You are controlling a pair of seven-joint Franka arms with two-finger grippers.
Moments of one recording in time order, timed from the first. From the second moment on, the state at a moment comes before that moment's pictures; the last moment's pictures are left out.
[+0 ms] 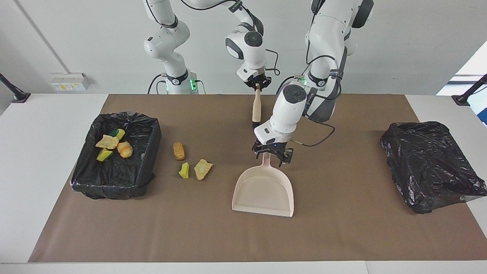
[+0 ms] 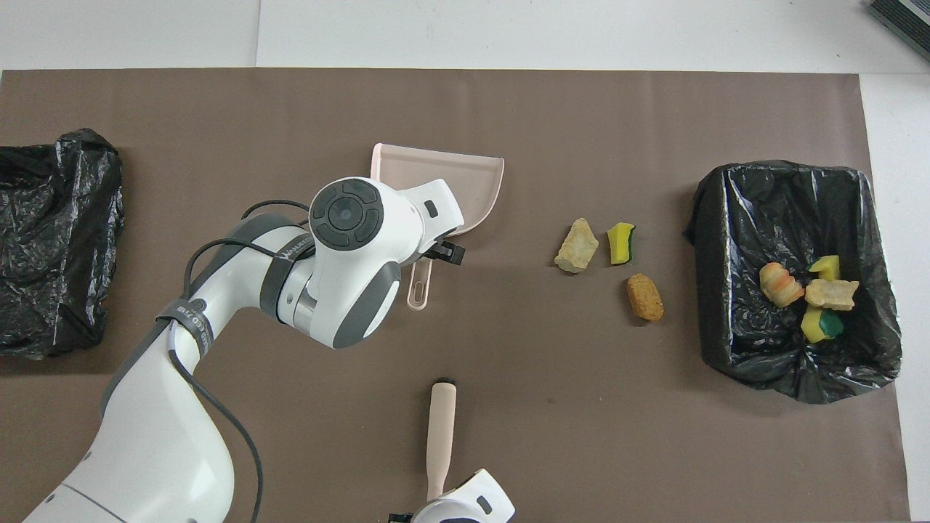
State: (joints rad) left arm -0.44 0.40 -0.16 -1.76 -0.02 2.34 -0.15; right arm 0.91 -0.05 0.15 -2.41 0.38 2.32 0.94
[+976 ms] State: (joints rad) left arm -0.45 0.39 -0.14 -1.78 0.08 2.31 -0.02; right arm 0.34 -0.33 0.13 -2.27 -0.07 1.67 0.44
